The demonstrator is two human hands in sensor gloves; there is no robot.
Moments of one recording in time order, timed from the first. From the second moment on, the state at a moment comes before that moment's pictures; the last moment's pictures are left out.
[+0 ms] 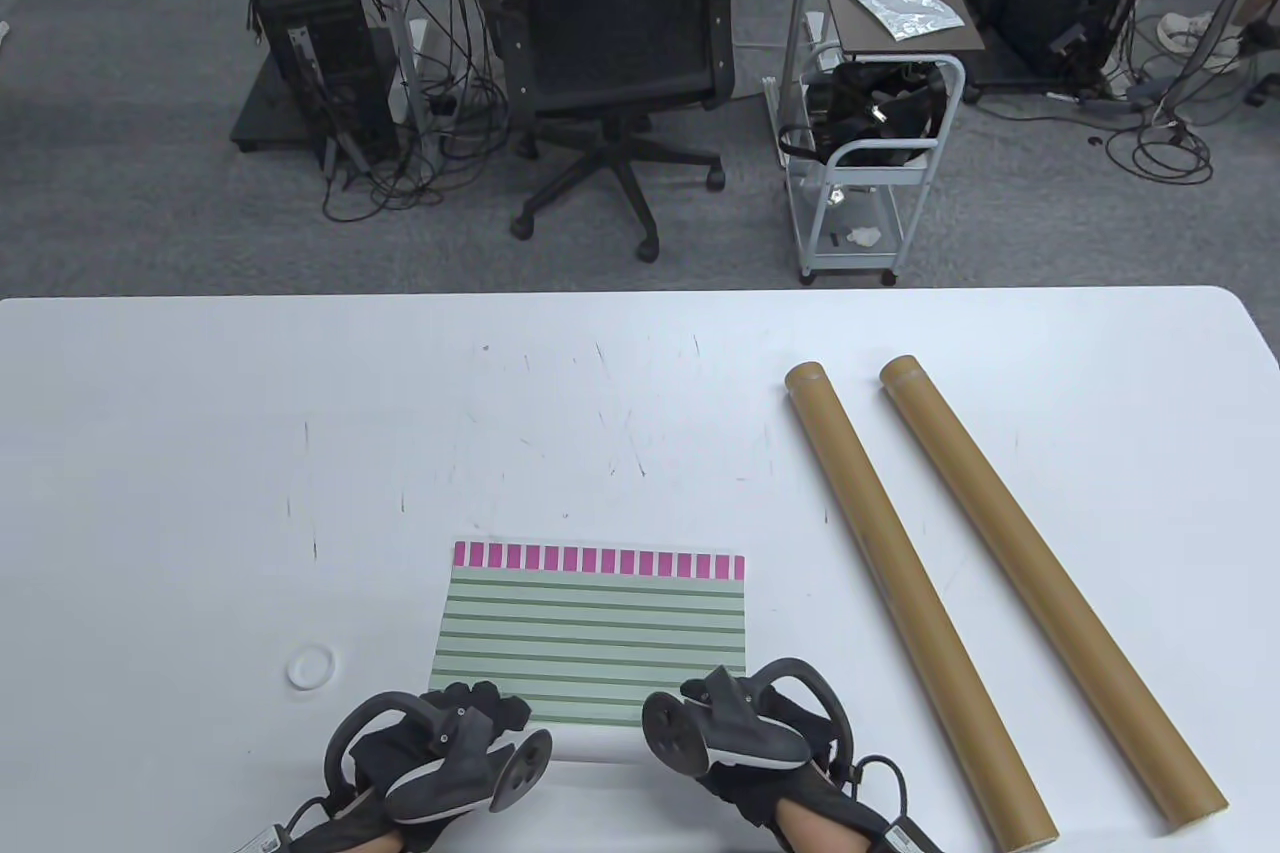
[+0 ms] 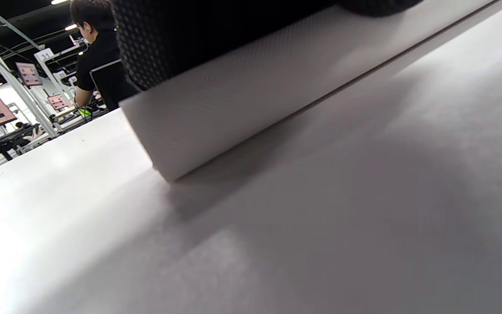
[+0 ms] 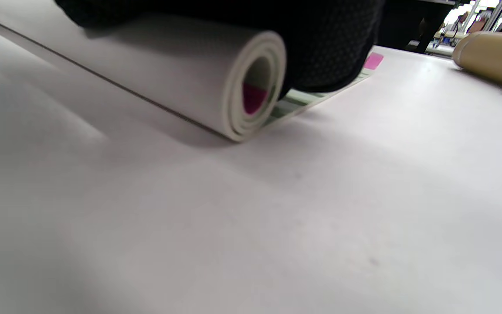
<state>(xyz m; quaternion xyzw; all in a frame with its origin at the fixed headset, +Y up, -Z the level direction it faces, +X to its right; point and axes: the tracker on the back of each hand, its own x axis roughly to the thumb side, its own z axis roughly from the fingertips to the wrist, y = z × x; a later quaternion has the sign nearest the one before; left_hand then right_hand) -0.172 -0.763 -0.237 -0.05 -0.20 -0.19 0.96 0.048 -0.760 -0.256 -0.27 -0.09 -0.95 0.09</state>
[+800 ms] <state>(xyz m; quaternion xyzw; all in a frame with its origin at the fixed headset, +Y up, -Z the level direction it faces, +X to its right) -0.170 -0.758 -0.234 -0.02 -0.22 -0.22 0.95 0.053 -0.762 -0.269 -0.25 -0.13 -0.96 0.05</state>
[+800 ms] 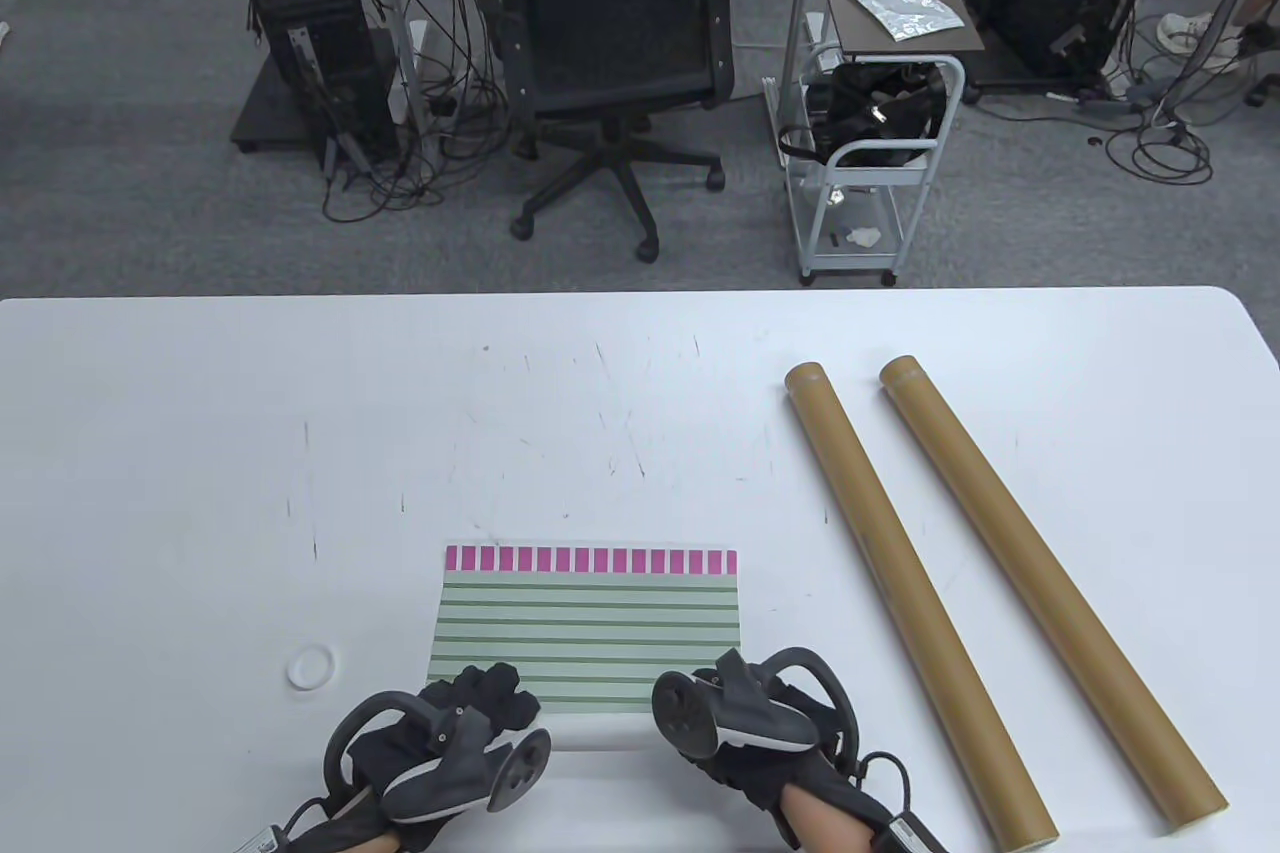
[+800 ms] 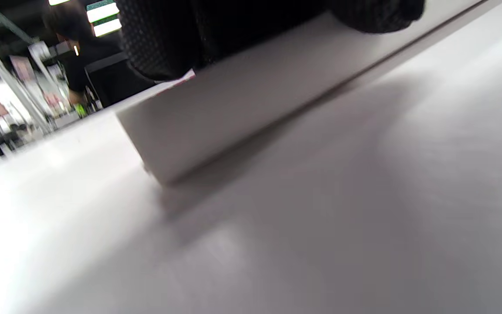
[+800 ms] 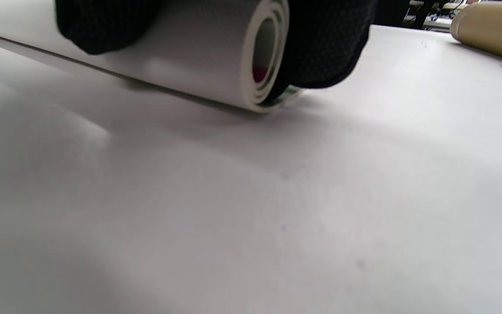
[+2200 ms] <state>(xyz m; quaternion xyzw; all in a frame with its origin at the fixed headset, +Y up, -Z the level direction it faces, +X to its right) -0.186 -0.759 -0.253 -0.11 -0.21 -0.07 0.97 0.035 -0.755 -0.247 -0.29 -0.04 -0.94 0.15</state>
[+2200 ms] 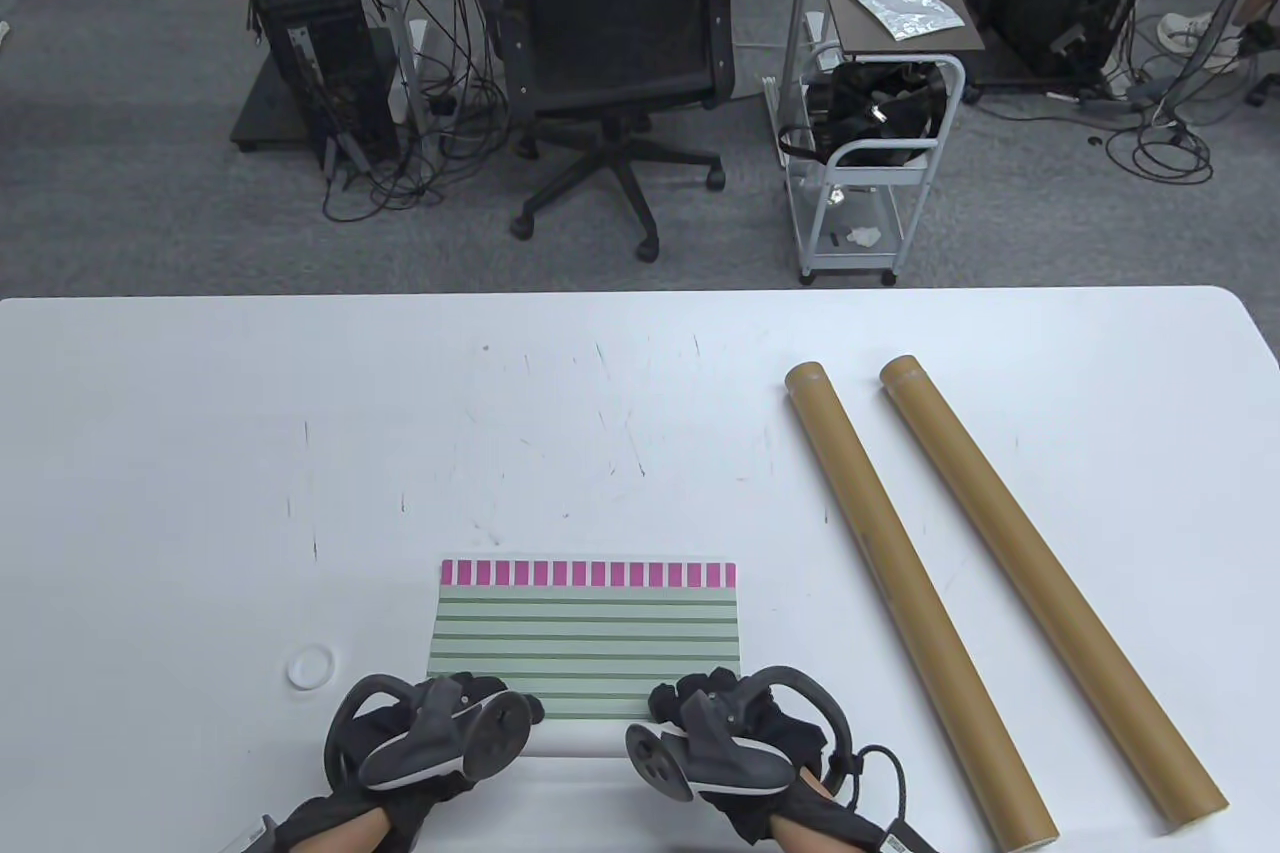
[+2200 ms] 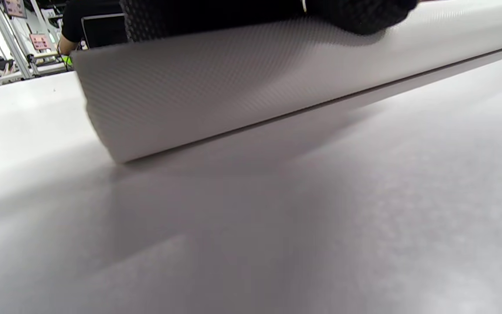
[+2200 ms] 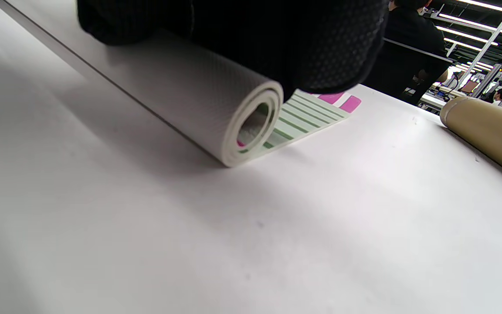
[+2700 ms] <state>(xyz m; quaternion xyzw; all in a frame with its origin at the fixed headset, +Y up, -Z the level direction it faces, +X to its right) -0.189 -0.758 -0.245 -0.04 -0.21 -0.12 0.97 0.037 -0.762 -0.255 -0.25 -0.06 -0.96 0.12</state>
